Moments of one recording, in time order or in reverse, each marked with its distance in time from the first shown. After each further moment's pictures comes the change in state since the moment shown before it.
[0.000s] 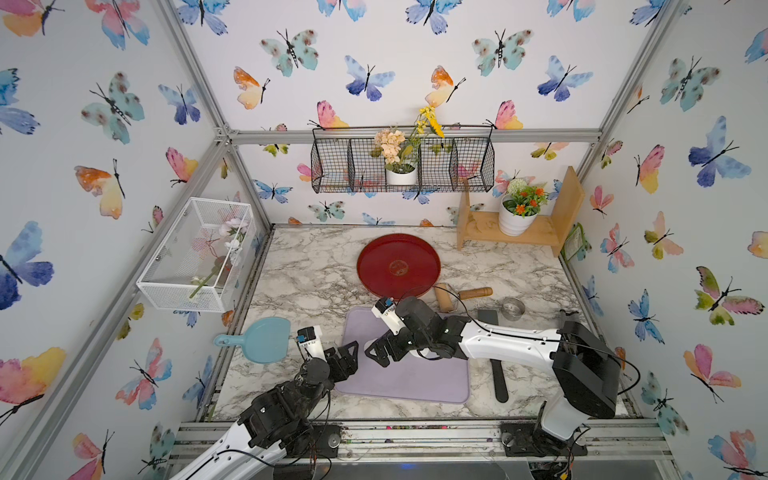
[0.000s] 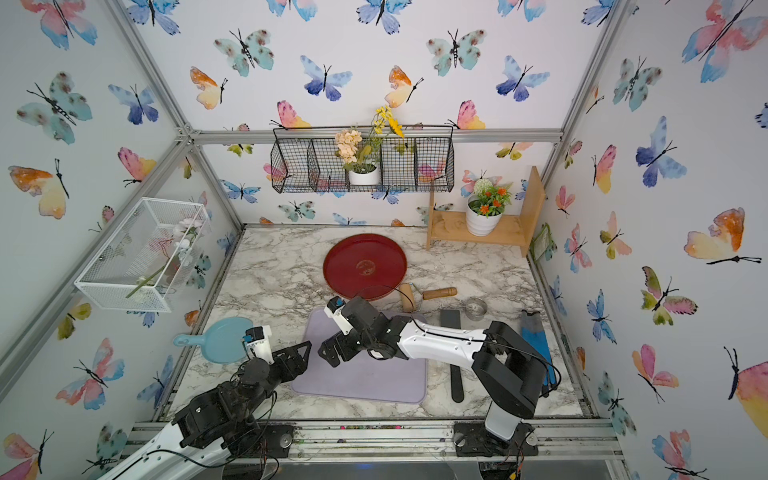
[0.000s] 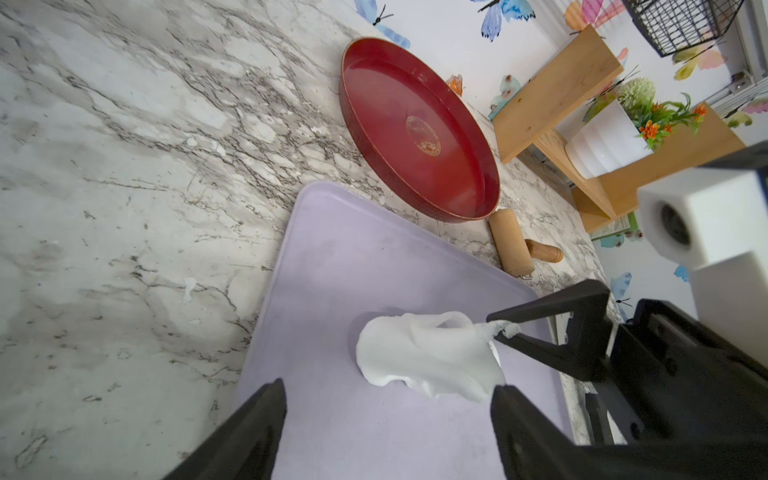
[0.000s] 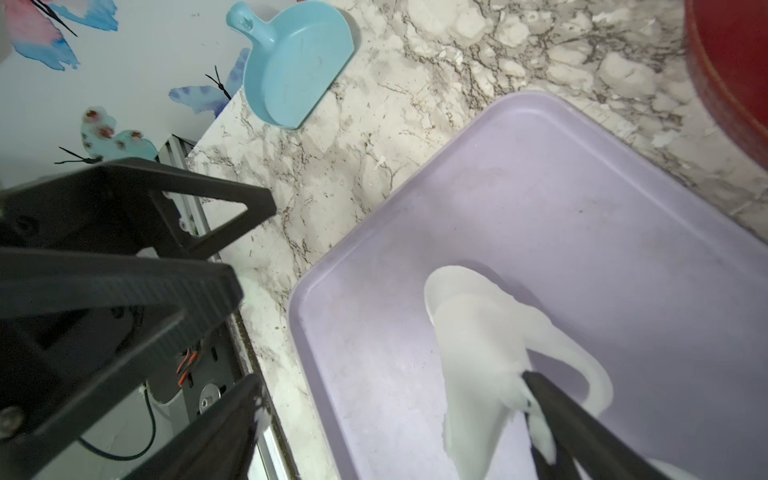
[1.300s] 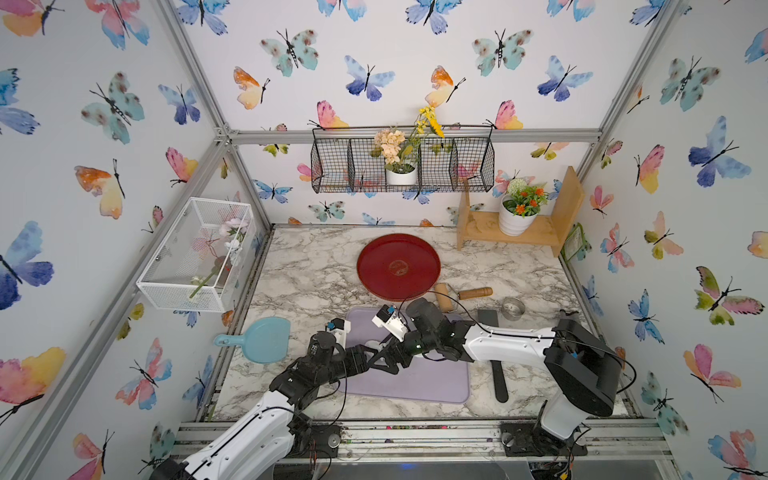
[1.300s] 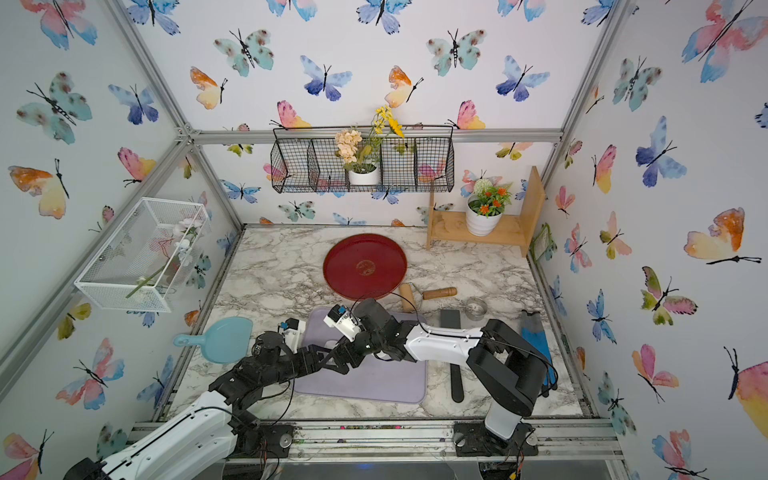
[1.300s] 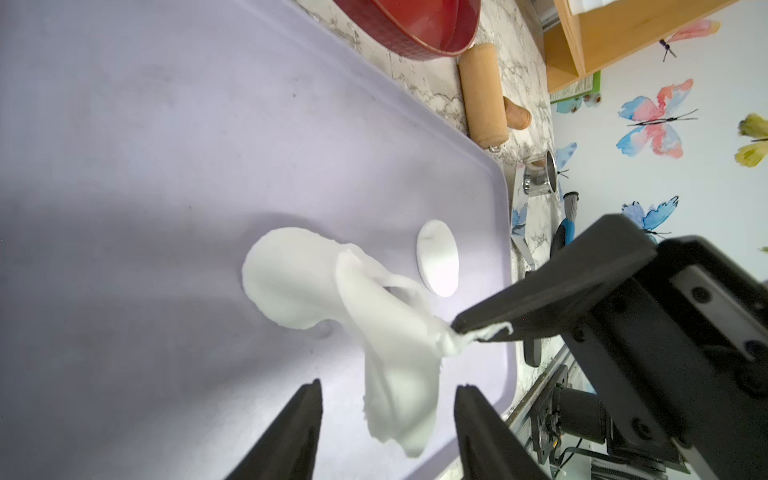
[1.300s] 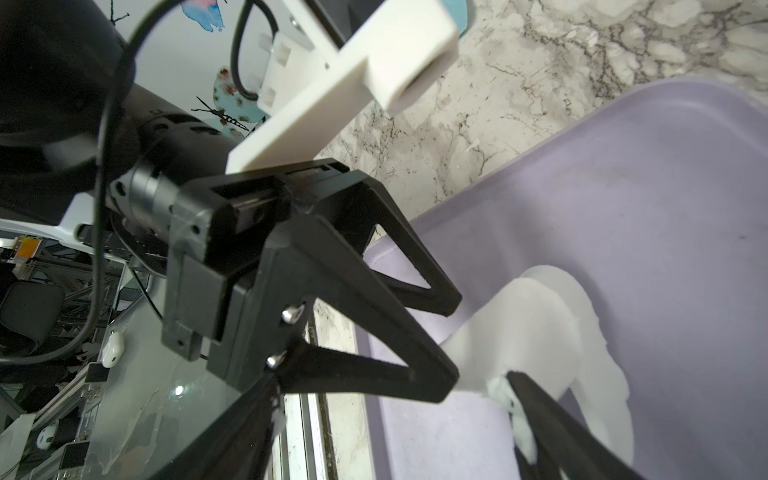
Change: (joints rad) left arm 0.347 0.494 -0.053 0.425 0.775 0.103; right arm -0.047 0.002 -0.132 0.206 -0.300 -0.098
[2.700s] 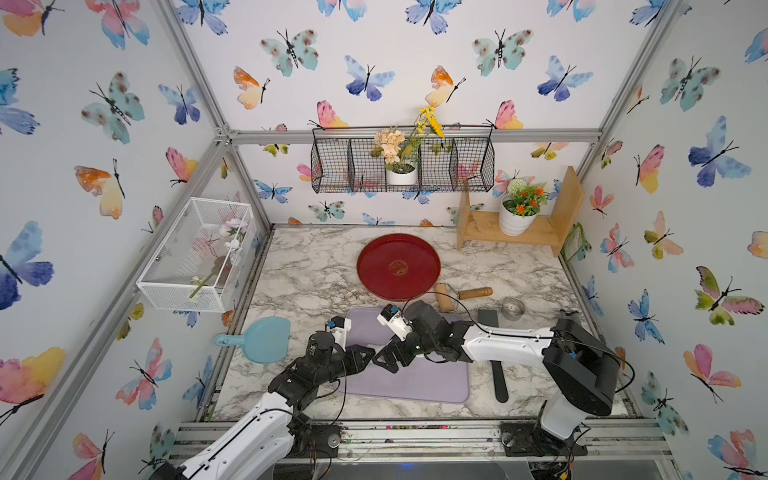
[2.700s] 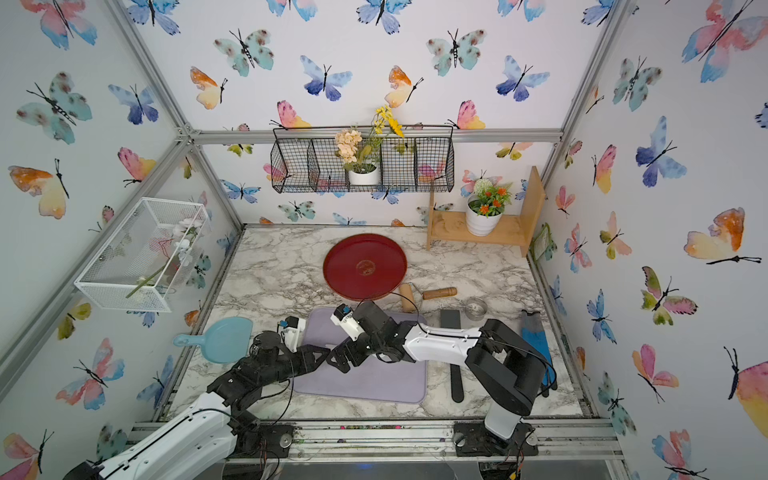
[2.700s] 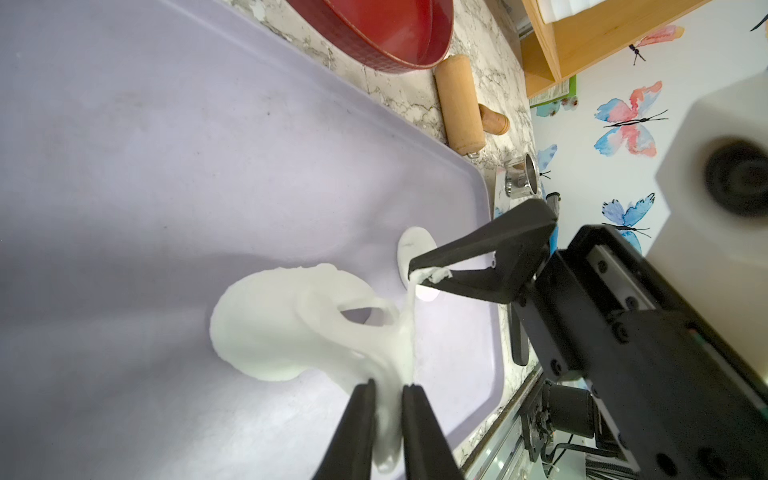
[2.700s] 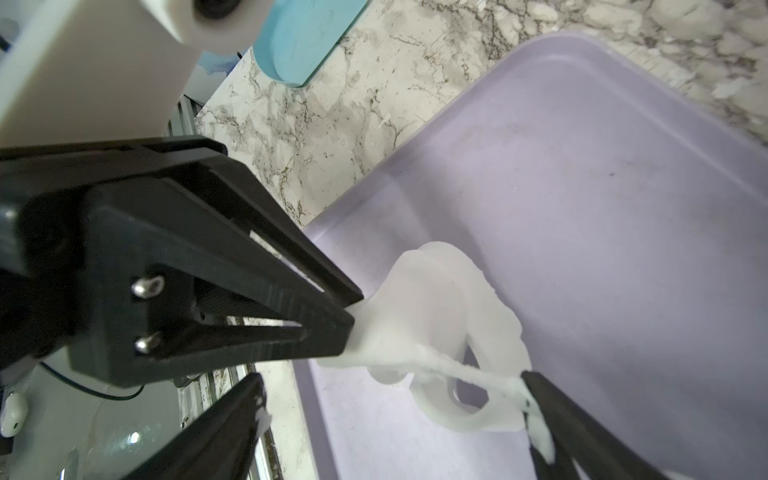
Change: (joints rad) left arm 0.000 -0.046 0.000 -0.002 -0.001 0.003; right arm 0.001 0.003 0.007 -0.096 0.204 0.027
